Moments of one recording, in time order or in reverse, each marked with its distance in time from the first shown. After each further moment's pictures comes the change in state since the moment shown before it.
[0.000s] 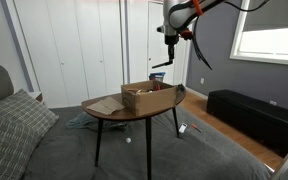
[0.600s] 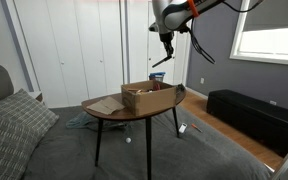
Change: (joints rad) arm 0.067 0.045 0.026 0.096 -0.256 -0.134 -0.084
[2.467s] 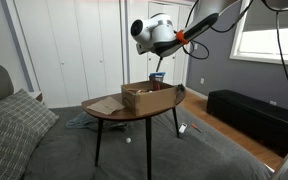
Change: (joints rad) arm 0.106 0.196 0.040 0.060 -0.675 -0.134 -0.237
